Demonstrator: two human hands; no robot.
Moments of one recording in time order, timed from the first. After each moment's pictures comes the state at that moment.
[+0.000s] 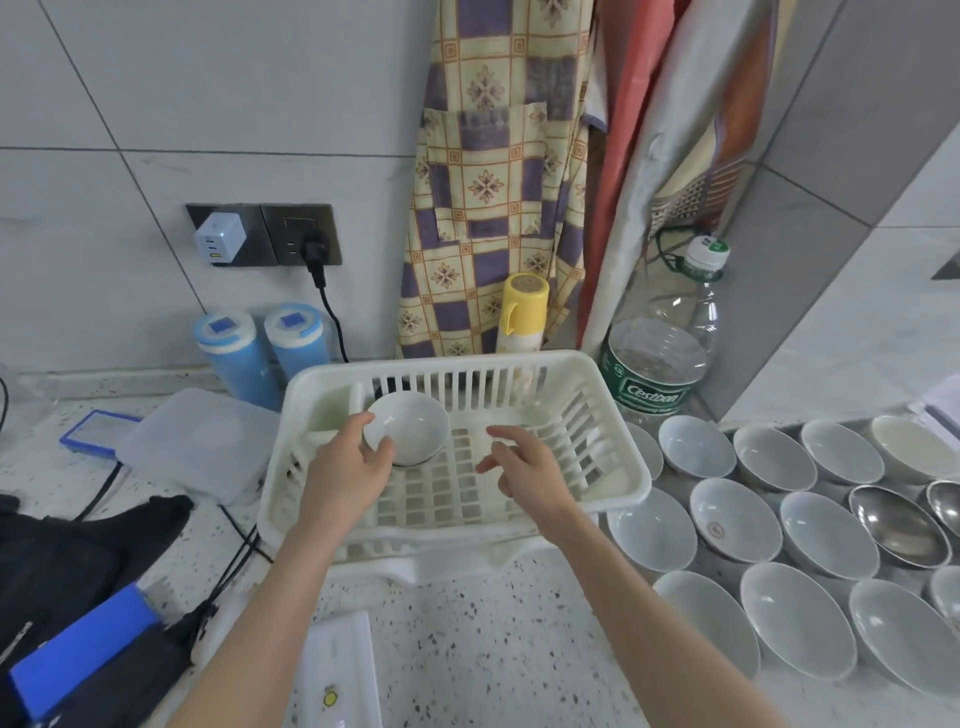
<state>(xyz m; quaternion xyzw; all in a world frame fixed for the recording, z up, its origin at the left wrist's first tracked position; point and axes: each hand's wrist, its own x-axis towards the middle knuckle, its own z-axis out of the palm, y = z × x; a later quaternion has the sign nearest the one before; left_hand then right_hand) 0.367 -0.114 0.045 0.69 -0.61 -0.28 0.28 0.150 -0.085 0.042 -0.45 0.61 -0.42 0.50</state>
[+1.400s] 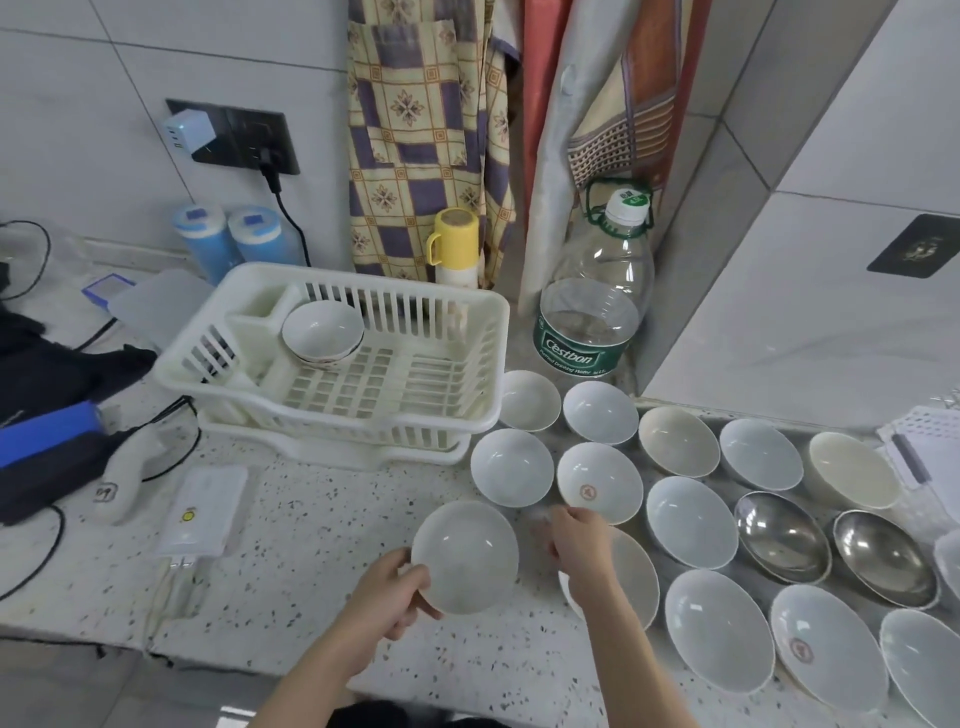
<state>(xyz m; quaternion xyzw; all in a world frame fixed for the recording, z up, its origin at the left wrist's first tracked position) 0.132 0.106 -0.023 0.67 -0.30 -0.64 0.25 -0.088 0.040 -0.020 -0.32 0.73 -0.31 0.51</state>
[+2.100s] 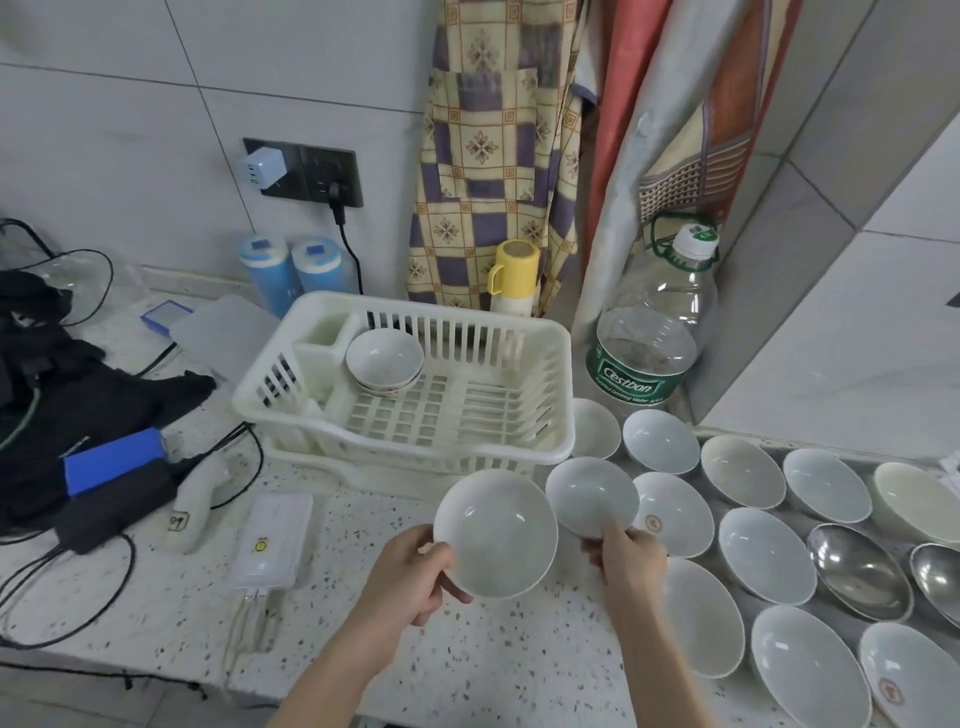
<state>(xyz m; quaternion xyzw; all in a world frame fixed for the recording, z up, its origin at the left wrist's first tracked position) 0.201 0.089 0.036 0.62 -0.34 -0.62 0.33 -0.033 0.032 -0.010 -0.23 0.79 -0.40 0.40</state>
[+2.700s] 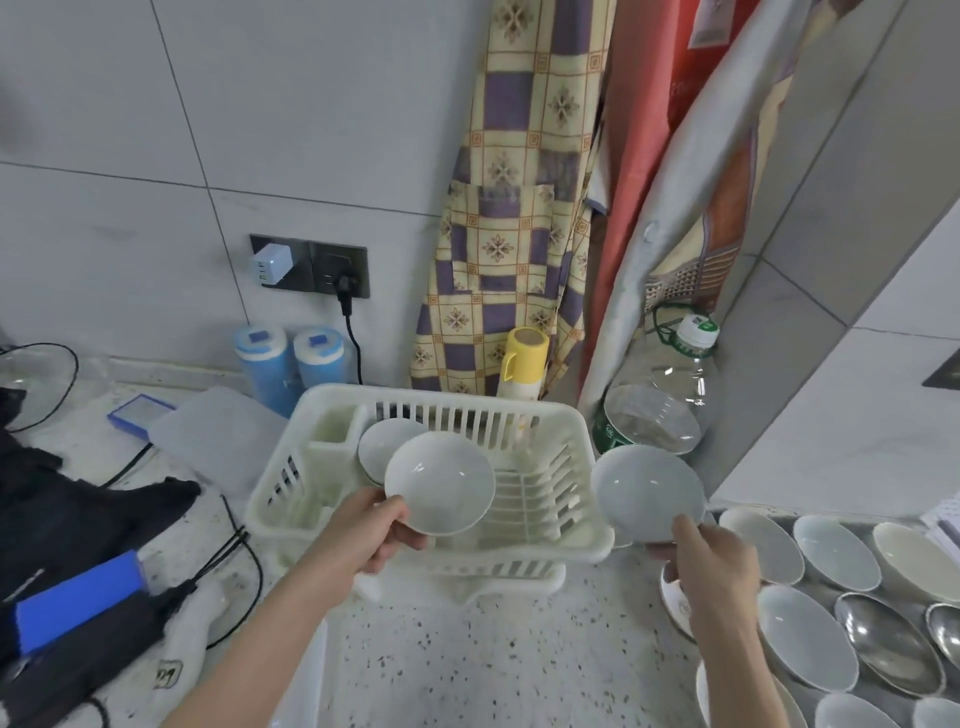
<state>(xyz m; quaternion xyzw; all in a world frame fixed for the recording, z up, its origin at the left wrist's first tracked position) 0.316 -0.046 0.088 0.63 -0.39 -0.58 0.35 -0.006 -0.007 0.100 -0.34 0.78 -0.46 0.25</state>
